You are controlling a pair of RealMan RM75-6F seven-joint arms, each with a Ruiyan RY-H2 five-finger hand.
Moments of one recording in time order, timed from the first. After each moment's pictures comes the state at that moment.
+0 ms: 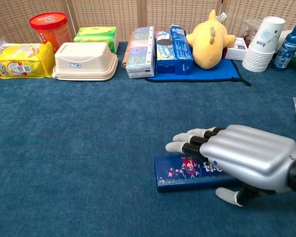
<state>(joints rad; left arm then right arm) 0.11 -1.10 0.03 -1.44 1.76 1.90 -0.37 0.49 -1.53 -0.04 -1.93 -1.25 0.99 -0.89</state>
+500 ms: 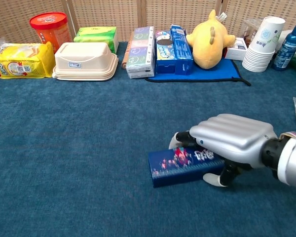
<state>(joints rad) 0.12 -1.11 0.03 -1.42 1.75 1.90 -0.39 0.57 -1.58 0.05 -1.87 -1.10 0.96 -0.82</state>
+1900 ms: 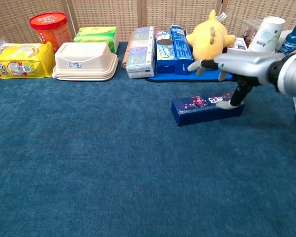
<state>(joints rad) 0.03 -1.08 0.00 -1.63 1.69 1.73 -0.22 0.74 -1.43 0.21 -1.67 -0.96 0.90 -0.51</state>
